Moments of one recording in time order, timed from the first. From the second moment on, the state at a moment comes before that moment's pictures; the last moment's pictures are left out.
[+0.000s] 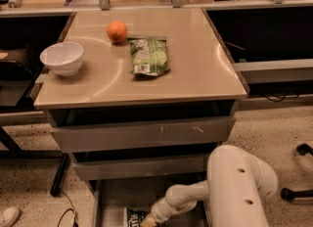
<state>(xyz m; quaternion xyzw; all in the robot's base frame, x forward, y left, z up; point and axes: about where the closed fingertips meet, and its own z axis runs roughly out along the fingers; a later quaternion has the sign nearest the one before) 0.432 0.047 0.134 -0.49 0.81 0.29 0.13</state>
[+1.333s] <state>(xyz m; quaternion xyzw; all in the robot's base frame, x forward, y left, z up) 0.422 0.023 0.225 -0.45 0.82 0.33 0.15</state>
